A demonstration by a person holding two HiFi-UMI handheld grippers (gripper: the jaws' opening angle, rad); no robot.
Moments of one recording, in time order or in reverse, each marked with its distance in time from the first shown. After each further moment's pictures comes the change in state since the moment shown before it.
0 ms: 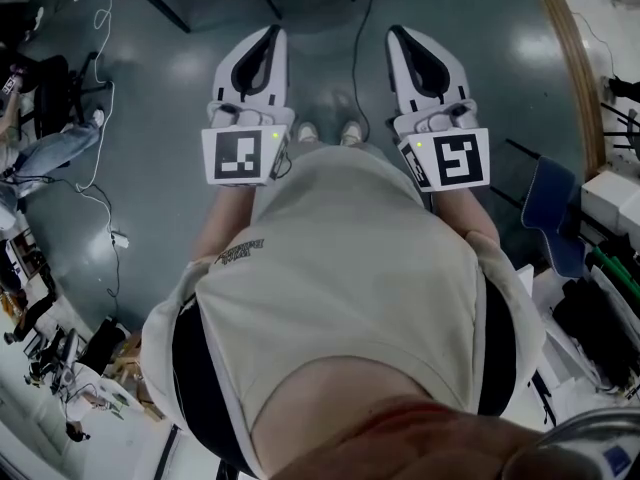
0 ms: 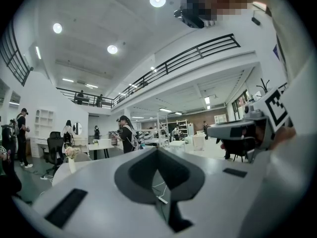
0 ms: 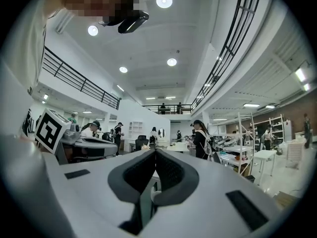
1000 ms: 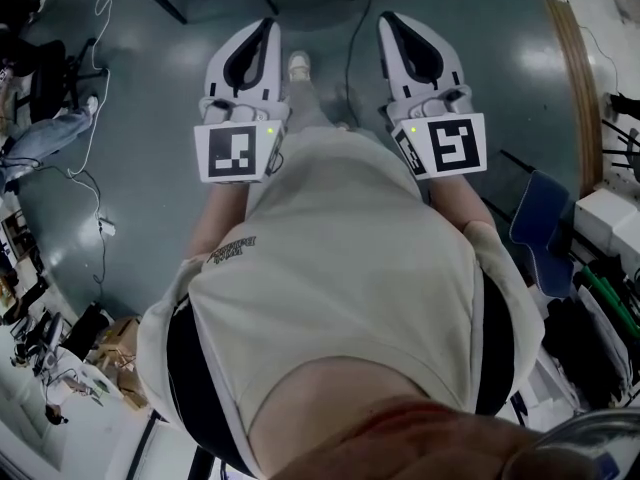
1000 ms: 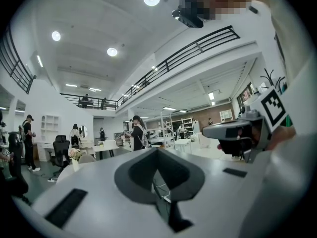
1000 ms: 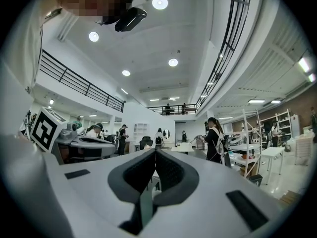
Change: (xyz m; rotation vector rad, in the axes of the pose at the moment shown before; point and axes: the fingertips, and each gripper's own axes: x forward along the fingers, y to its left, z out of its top) left arm 0.035 -0.039 -0.017 0.034 0.016 0.078; right arm 0.002 -0.052 -0.032 0.025 -0.023 0.072
